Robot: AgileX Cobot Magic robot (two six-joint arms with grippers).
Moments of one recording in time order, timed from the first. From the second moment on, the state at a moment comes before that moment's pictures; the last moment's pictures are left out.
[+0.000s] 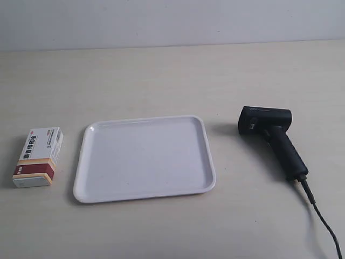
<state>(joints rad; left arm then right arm) 0.06 0.01 0.00 0.01 0.27 0.00 0.03 0.03 0.00 0.07 0.17 0.08</state>
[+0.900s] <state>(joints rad) 0.06 0.01 0.00 0.01 0.27 0.00 0.03 0.03 0.00 0.07 0.17 0.08</state>
